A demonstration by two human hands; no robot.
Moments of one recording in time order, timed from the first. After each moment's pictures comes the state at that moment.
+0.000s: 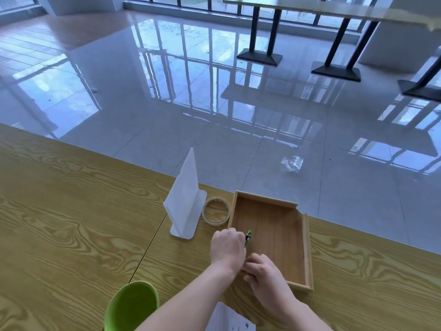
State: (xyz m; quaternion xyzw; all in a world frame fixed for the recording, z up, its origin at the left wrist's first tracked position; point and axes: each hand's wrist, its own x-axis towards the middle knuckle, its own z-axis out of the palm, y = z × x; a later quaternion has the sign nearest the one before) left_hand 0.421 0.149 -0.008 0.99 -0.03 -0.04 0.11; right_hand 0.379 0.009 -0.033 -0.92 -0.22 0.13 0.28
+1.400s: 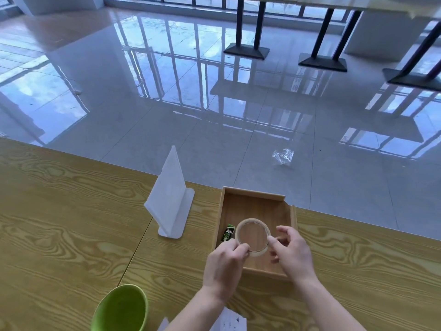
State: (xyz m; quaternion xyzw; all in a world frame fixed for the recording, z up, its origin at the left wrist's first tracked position) left_hand 0.376 0.135 -0.003 0.96 -0.12 0.06 0.24; right_hand 0.408 -0.045 -0.007 -0.84 0.18 0.06 0.51
